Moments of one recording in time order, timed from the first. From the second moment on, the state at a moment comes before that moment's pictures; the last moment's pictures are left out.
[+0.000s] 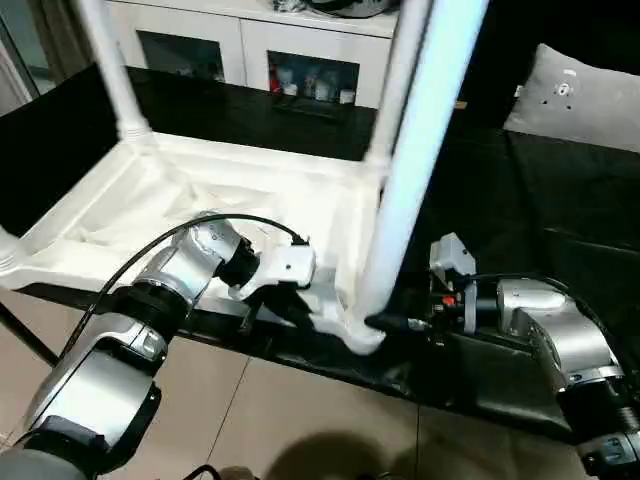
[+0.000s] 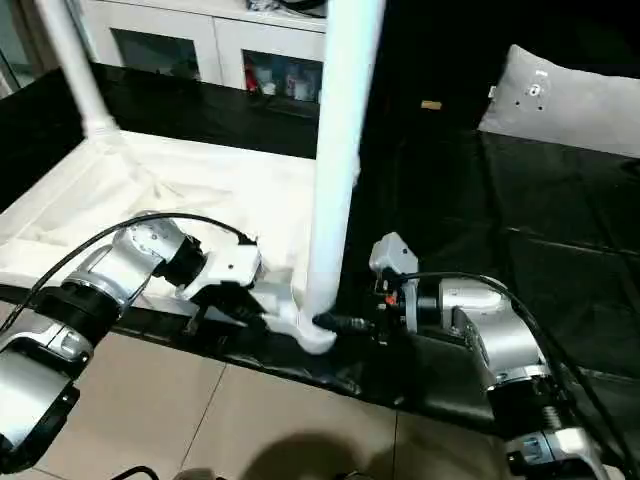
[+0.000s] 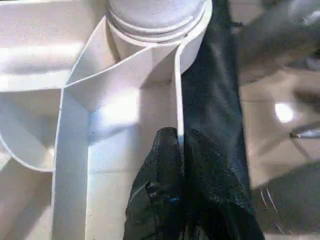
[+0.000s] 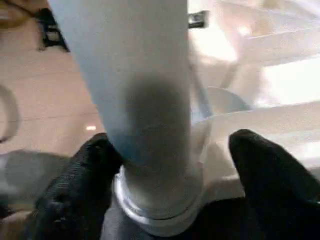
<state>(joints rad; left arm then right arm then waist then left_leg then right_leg) -0.84 0.39 -0.45 0.81 0.15 -0.15 -1.54 -0.40 -0.46 0.16 0.30 0.27 0.25 1.31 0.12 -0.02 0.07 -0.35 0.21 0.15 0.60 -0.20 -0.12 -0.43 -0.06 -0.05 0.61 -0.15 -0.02</state>
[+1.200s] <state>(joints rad) -0.86 0.24 -0.33 0.82 0.16 0.26 -1.14 -0.41 -0.13 0.00 0.28 0.17 0.40 0.57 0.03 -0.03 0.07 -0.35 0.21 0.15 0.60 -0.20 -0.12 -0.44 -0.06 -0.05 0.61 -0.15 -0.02</state>
